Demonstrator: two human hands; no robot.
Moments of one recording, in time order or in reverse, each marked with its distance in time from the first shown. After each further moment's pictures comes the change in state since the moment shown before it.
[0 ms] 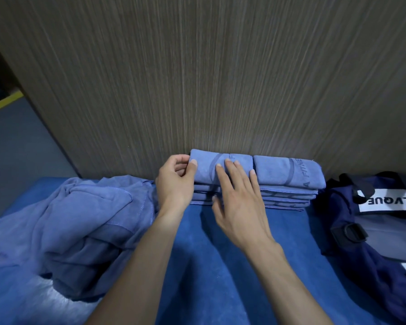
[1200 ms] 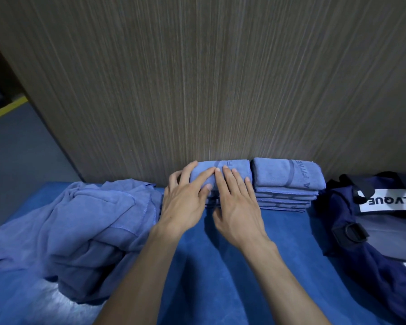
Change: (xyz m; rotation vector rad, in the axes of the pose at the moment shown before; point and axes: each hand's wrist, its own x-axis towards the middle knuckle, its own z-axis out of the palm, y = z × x) left_hand -0.015 -0.019 -0.015 0.850 -0.423 0.392; right_hand 0.002 -0.001 0.016 0.019 -0.063 0.020
